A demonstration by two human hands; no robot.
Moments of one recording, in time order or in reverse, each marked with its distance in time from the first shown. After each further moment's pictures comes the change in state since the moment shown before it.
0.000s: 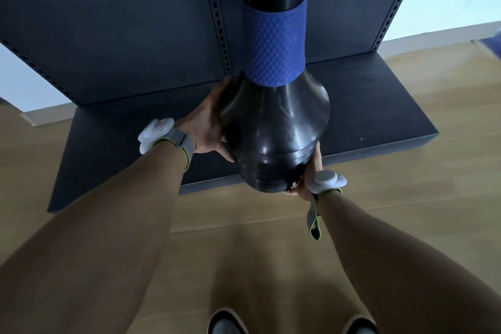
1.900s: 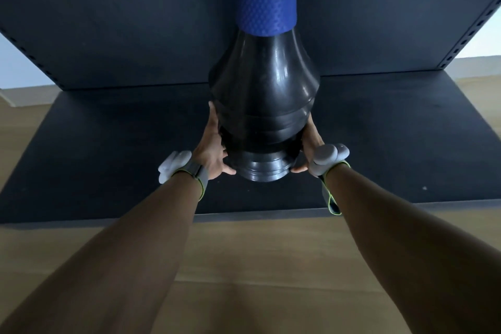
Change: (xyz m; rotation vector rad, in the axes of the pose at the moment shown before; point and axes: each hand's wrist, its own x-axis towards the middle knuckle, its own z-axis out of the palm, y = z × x) left_hand 0.175 -0.052 -0.073 -0.210 0.203 0.096; right_hand 0.140 -0.082 0.076 -0.424 -0.255 -0.407
